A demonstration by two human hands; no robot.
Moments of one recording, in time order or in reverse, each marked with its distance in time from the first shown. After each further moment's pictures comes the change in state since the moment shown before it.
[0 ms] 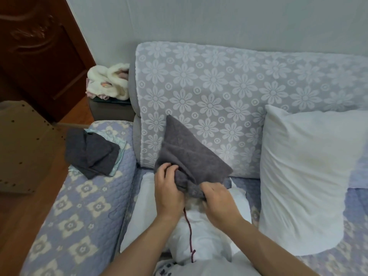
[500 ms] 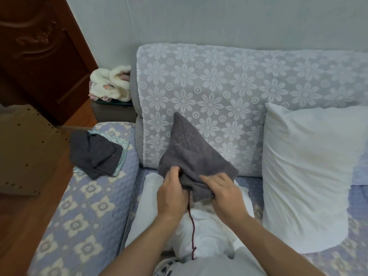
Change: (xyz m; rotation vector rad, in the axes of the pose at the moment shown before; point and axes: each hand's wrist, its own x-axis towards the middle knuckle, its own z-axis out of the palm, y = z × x) left_hand -0.010 0.011 -0.009 0.104 -0.113 -0.011; right_hand -0.004 0.004 -0.008 -0.131 0.080 0.001
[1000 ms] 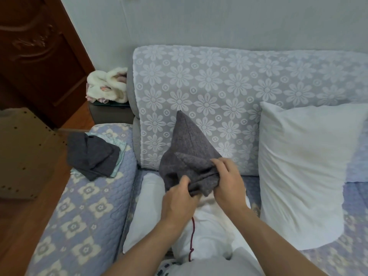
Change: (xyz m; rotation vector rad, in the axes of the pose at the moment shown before) left_hand -0.020 0.015 0.004 0.019 -0.224 -0.012; right_hand 0.015 0.007 -0.012 0.057 0.141 0.214
